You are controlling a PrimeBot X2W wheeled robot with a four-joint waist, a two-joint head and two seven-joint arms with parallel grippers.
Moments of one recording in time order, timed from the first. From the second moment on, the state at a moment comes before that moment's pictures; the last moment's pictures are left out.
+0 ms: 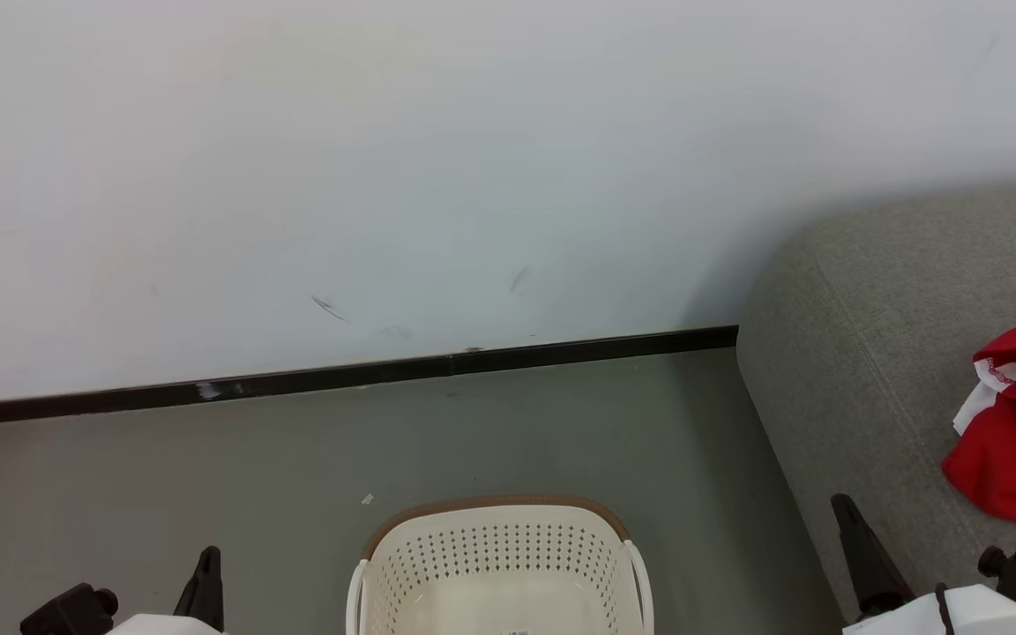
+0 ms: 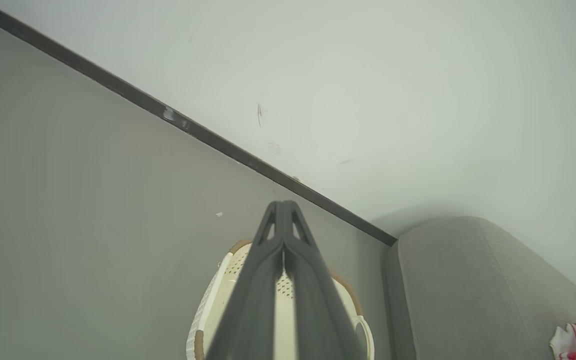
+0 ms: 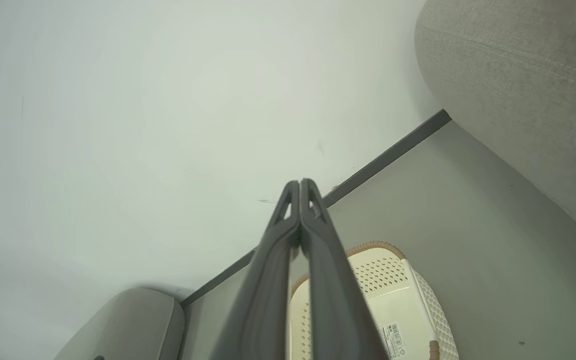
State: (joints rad) left arm -0.01 0.10 -0.10 0.30 -0.90 0.09 -0.07; right arm 0.09 -0.06 0.03 0.14 0.80 0.12 -0.14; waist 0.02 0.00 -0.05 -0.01
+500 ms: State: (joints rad) left arm -0.02 0.08 -0.05 0.30 -1.08 0.04 -0.02; right arm 0.05 -0.08 0.02 0.18 1.04 0.12 -0.10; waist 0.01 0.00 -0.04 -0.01
